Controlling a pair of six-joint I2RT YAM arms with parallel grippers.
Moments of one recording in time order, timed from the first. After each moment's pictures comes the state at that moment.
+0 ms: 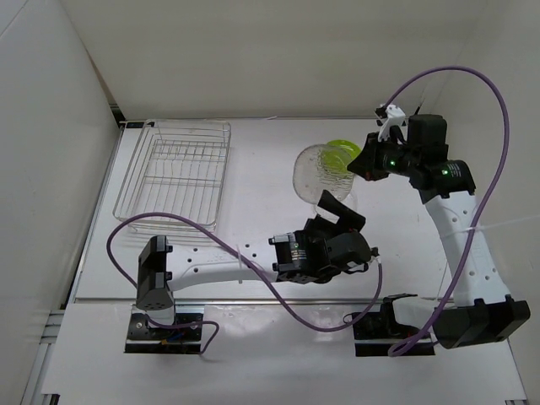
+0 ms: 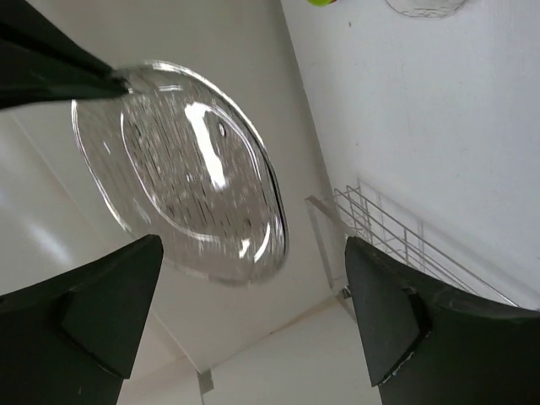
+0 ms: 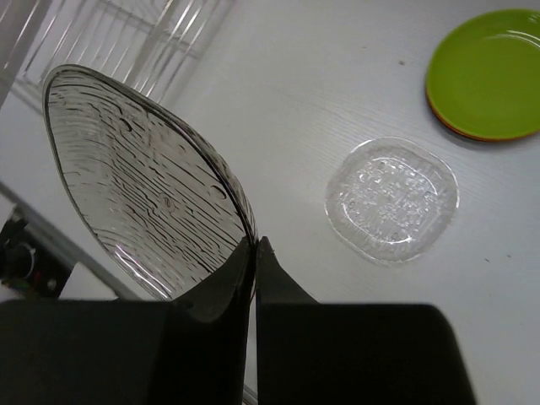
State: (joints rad) left arm -1.46 1.78 1.68 -0.63 -0.94 1.11; right arm 0.18 1.21 1.44 -0.81 -0.54 0.05
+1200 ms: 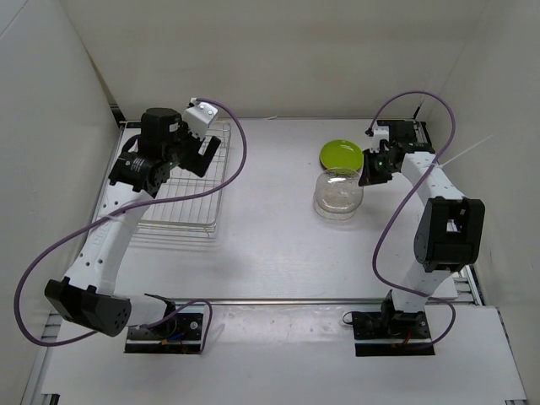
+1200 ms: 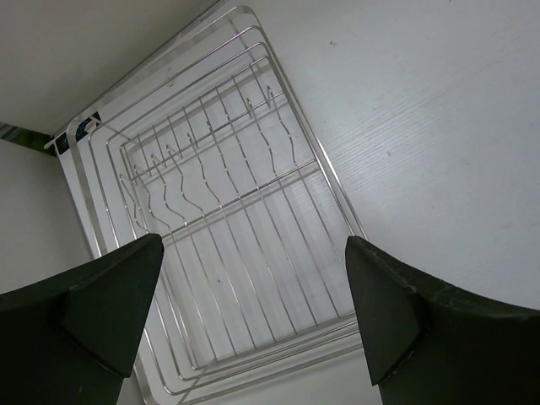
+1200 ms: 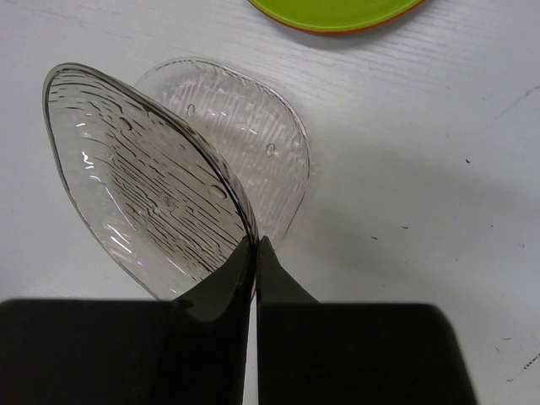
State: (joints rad) left arm -0.31 1.32 1.54 -0.75 -0.03 0.38; right arm 0.02 1.73 1.38 -0.70 -0.37 -0.14
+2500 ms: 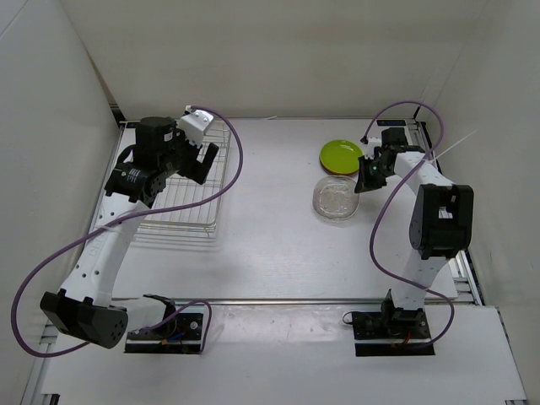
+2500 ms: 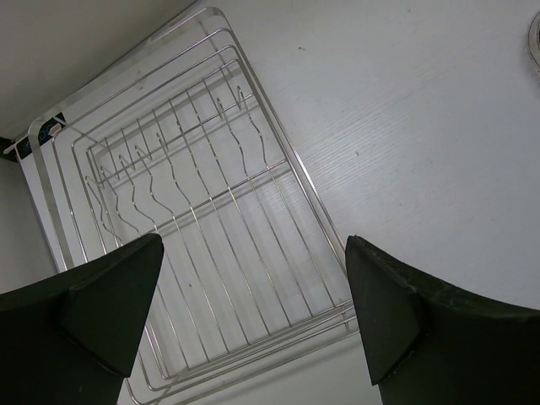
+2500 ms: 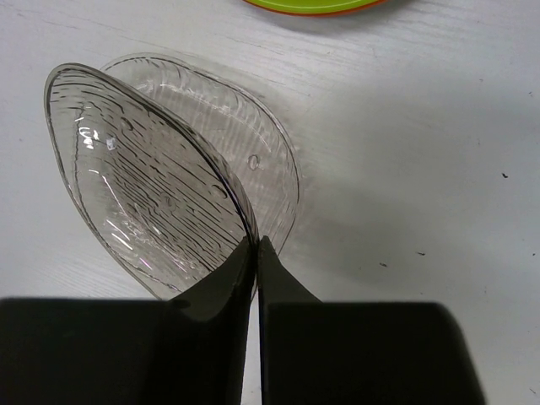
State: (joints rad) left arm -0.29 1.23 1.43 -0.69 0.06 0.34; right arm 0.02 1.86 1.38 -0.66 -0.37 -0.11
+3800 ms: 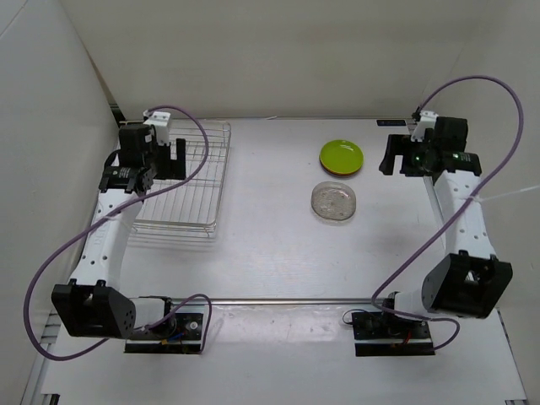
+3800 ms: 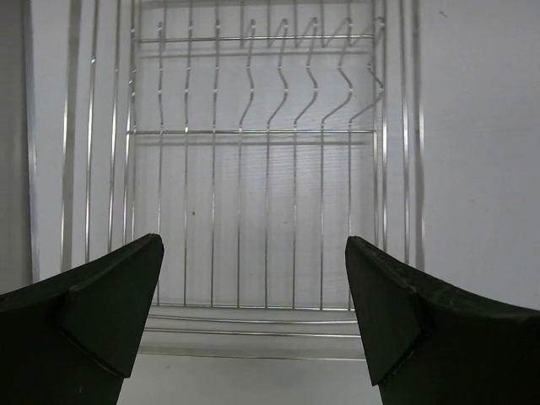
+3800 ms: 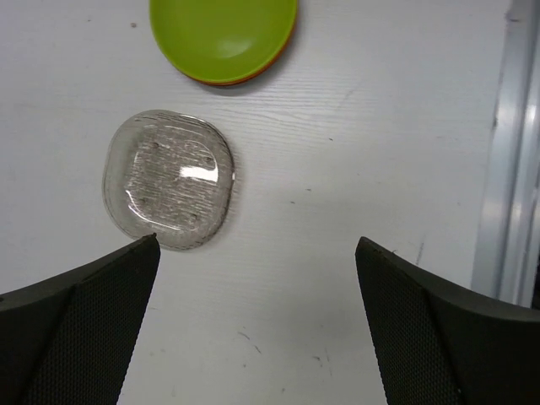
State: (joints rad) left arm -0.07 1.26 1.29 -0.63 -0.01 0.09; right arm -0.13 1.41 1.38 -0.74 -0.30 -0.09
